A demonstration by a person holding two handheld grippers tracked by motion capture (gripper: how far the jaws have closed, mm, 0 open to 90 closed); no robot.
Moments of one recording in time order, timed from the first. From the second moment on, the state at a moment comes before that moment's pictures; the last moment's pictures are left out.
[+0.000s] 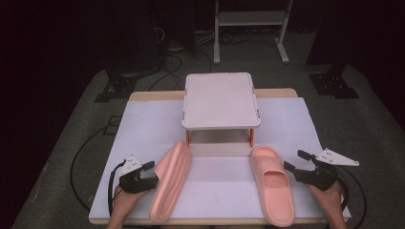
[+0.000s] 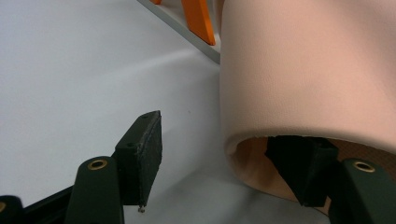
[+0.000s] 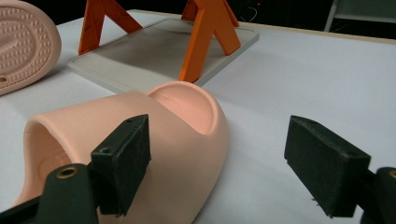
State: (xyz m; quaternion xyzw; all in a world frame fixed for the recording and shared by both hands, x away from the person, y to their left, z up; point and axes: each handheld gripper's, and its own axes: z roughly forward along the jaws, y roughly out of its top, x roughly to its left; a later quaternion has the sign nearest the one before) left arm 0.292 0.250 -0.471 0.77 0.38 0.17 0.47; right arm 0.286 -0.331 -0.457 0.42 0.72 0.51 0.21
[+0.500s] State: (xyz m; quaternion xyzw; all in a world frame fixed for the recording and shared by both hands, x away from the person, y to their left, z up) left arm 0.292 0.241 -0.470 0.77 0.38 0.16 0.49; right arm 0.287 -0.330 -0.457 0.42 0.73 0.51 0.21
